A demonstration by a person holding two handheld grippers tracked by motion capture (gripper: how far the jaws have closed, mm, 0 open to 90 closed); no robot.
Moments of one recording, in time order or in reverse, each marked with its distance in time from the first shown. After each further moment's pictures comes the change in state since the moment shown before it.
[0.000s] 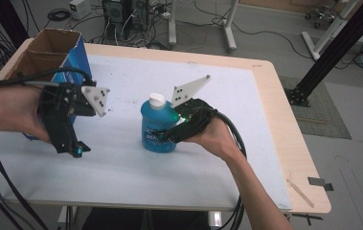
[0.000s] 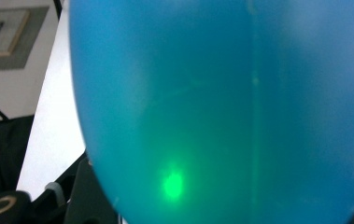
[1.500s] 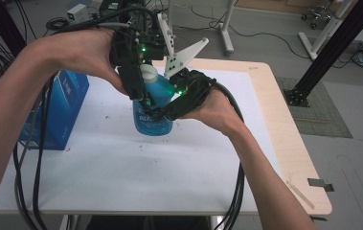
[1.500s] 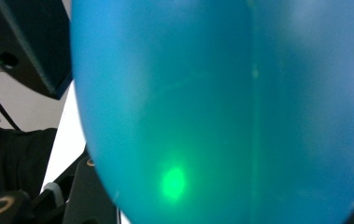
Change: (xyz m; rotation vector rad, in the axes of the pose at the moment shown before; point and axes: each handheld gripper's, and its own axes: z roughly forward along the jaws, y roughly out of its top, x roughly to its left) left arm 0.056 0.126 -0.030 -0.103 -0.036 0.056; right arm -0.021 0.058 -0.038 -0.045 0.036 -0.067
